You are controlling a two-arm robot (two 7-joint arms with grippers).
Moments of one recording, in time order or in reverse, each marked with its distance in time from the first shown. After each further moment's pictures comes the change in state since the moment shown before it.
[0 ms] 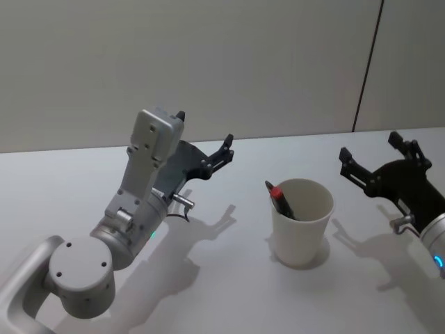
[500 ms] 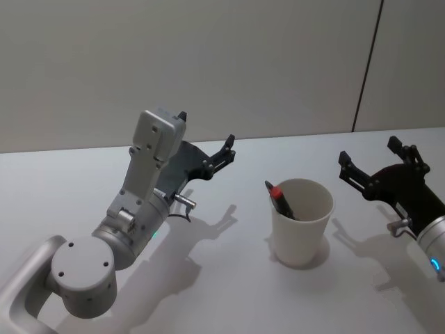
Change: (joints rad) left arm -0.003 -0.004 0.004 0.007 0.002 -0.002 0.001; right arm -0.005 -0.018 0.000 0.012 -0.014 -0.001 -0.011
